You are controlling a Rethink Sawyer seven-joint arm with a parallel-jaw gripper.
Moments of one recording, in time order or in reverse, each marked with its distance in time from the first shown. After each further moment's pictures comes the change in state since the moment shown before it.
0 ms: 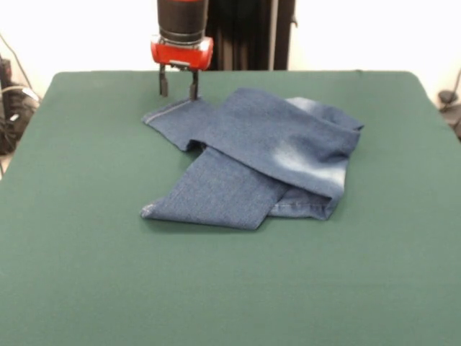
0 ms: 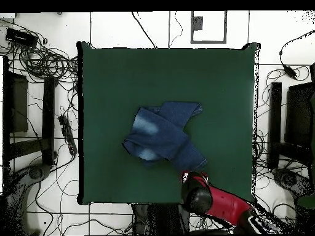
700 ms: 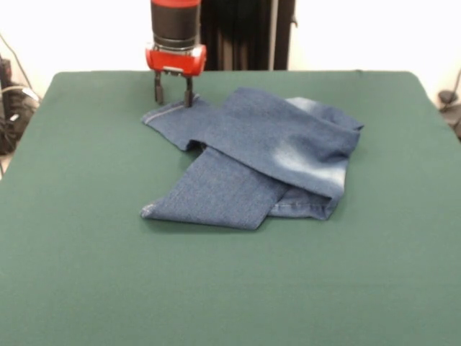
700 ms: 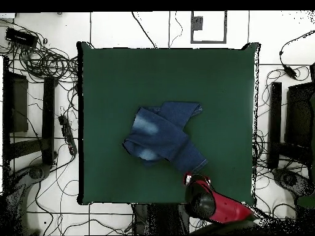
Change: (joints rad) arm -0.091 0.066 0.024 0.016 -0.036 -0.133 0.000
